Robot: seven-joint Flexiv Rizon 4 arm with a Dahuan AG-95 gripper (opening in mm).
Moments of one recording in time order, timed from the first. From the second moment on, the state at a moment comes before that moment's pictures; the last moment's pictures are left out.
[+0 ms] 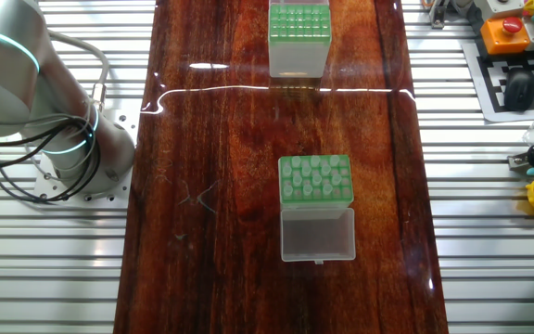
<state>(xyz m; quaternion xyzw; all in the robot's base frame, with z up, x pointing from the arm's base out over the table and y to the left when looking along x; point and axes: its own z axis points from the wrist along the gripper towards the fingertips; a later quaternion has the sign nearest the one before) 0.389 0.261 0.295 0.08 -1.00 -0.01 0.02</state>
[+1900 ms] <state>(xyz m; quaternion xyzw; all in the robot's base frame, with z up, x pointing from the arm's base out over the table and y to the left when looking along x) 0.375 0.269 0.278 0.08 -1.00 0.00 0.01</state>
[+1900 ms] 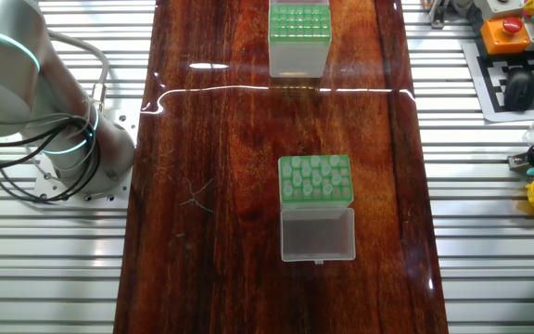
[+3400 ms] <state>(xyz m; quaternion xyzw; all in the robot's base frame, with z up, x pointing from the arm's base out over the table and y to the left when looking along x) 0.389 0.268 0.227 0.08 -1.00 0.00 0.01</state>
